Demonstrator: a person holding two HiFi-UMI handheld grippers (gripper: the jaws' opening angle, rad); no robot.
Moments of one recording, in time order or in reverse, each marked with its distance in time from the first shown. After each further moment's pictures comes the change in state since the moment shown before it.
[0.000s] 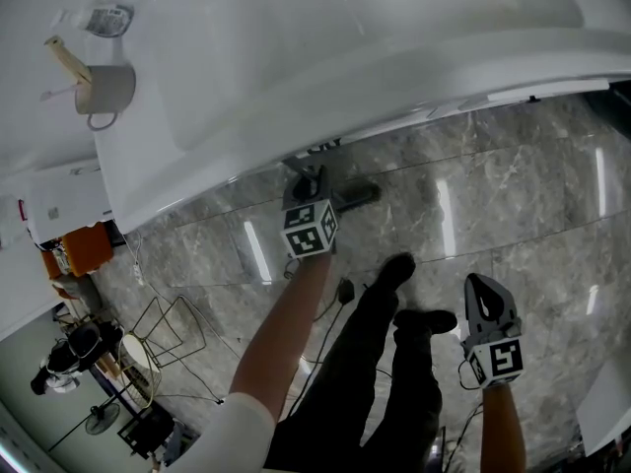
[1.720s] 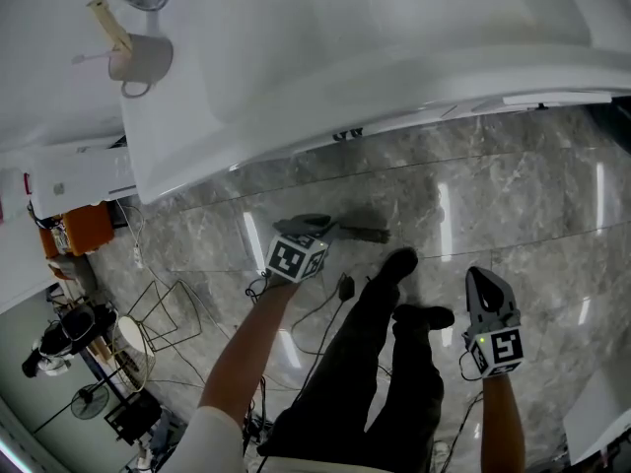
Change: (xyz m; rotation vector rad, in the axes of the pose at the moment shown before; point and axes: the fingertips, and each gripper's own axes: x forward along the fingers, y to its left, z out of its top) left arm -0.120 -0.015 -0.097 0.278 0.544 -0.450; right arm -0.005 0.022 0.007 0.000 0.011 0.027
